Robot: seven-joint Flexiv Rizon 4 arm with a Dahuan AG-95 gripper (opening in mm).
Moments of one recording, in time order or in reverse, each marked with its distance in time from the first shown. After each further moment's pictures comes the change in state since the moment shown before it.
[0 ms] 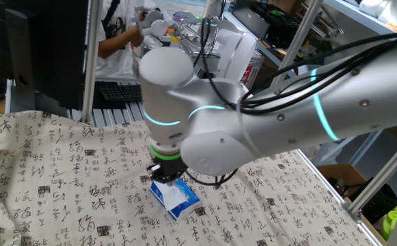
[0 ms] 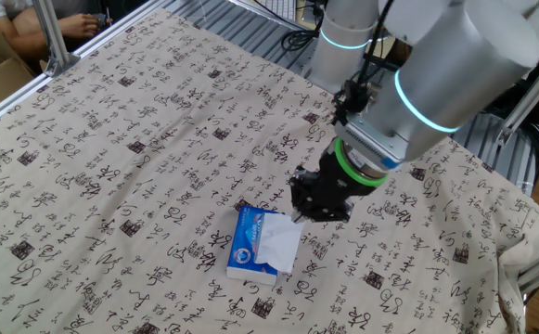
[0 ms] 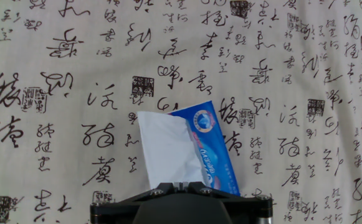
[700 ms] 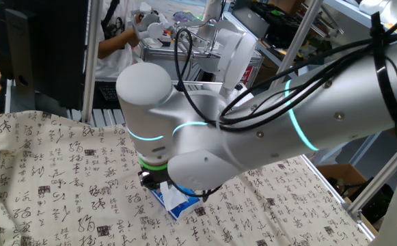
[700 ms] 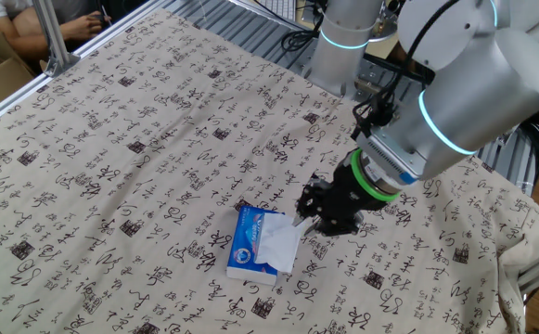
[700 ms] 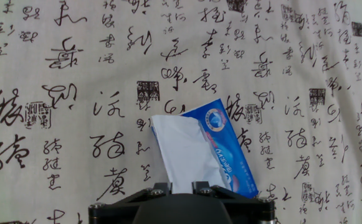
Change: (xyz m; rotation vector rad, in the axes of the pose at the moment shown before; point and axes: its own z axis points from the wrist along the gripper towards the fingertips) arm 0.001 0.011 0.007 0.049 -0.037 0.054
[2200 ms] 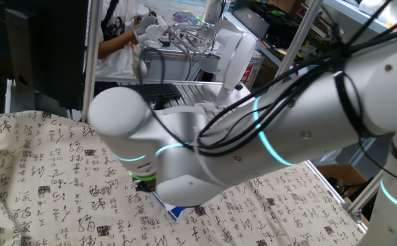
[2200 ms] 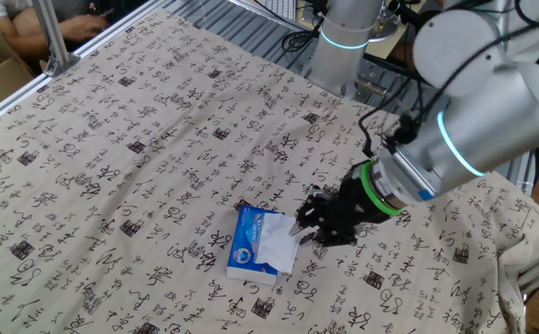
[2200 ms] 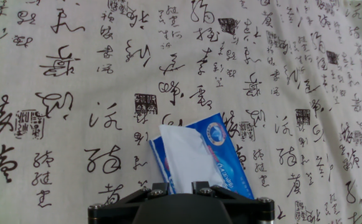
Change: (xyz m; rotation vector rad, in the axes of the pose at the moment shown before) arm -0.010 0.004 0.015 0.101 -0.082 -0.019
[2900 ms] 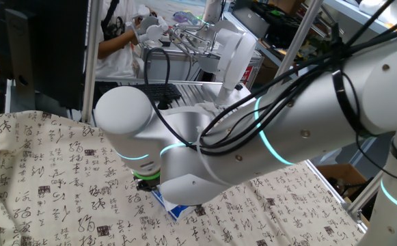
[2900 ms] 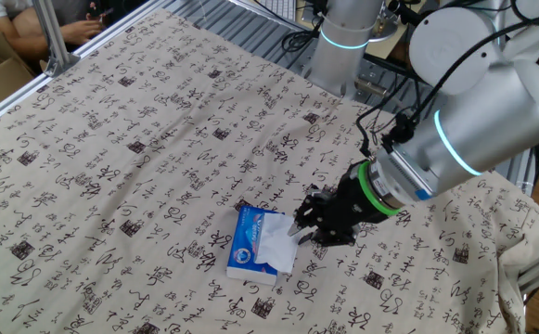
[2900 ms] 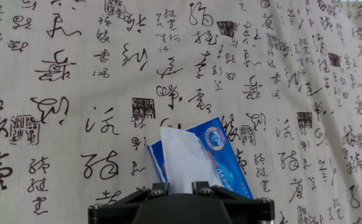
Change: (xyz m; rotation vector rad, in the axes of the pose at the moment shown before) arm -0.001 0.001 0.005 -0.015 -0.003 0.009
